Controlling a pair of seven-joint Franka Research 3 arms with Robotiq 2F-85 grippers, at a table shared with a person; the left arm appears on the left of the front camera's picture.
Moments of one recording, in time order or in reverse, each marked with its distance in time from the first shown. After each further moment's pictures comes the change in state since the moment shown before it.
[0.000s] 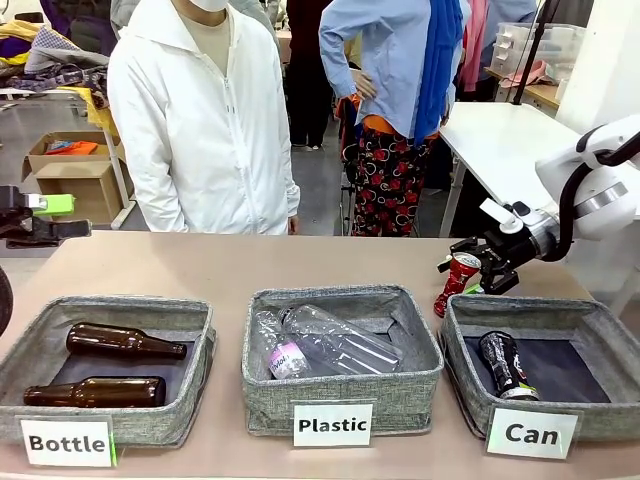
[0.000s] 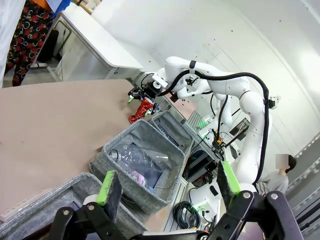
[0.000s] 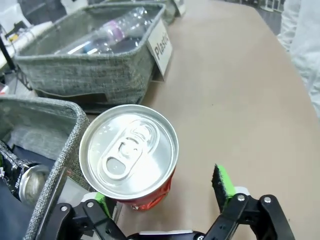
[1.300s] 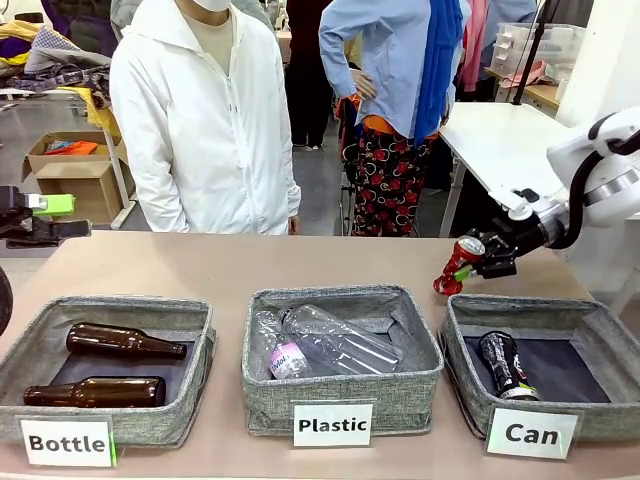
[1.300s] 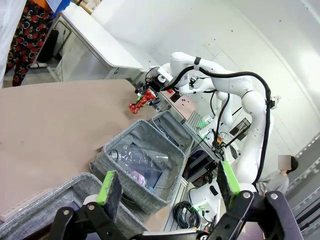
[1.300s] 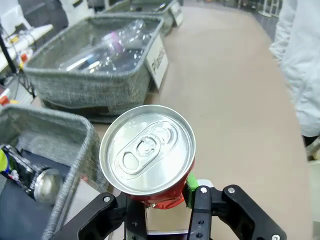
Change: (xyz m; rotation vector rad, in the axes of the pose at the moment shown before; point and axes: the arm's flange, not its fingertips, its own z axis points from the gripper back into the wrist) left arm 0.000 0.000 0.000 0.000 0.000 0.000; right arm 0.035 0.001 0.037 -0.039 0.001 0.025
